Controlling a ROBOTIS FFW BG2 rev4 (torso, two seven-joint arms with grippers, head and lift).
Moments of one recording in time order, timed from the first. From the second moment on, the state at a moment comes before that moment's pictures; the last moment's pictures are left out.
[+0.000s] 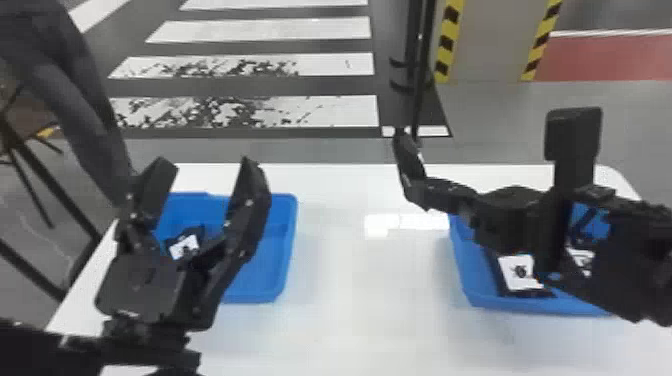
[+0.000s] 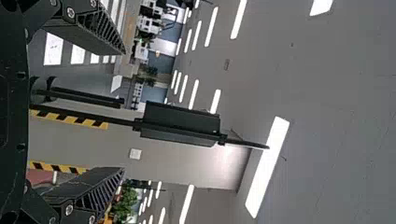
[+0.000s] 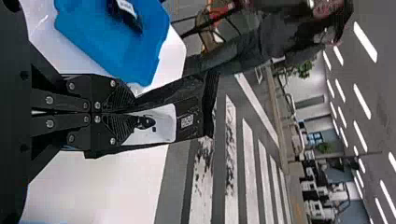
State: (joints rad) left arm 0.69 0.08 -0.08 -2.42 0.22 -0.20 -0.09; right arm 0.00 -0.29 0.09 -2.26 -0.60 1.03 0.18
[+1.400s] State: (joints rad) left arm 0.62 0.10 -0.12 -2.42 0.26 0.11 -0.11; right arm -0.10 -0.33 0.47 -2.27 -0.77 0.92 0.18
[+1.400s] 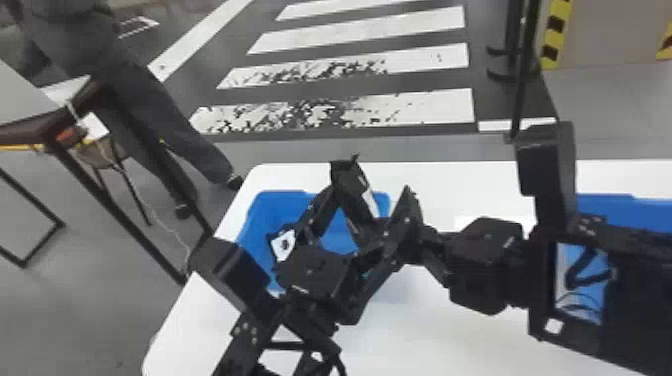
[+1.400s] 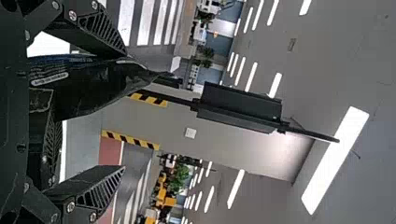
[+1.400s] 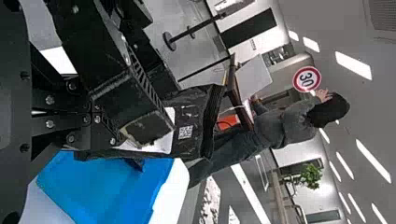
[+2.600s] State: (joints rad) left arm 0.49 0.09 -0.10 -2.23 0.08 -0.06 0.05; right arm -0.03 -0.33 0.35 -2.24 -0.75 0.87 0.21
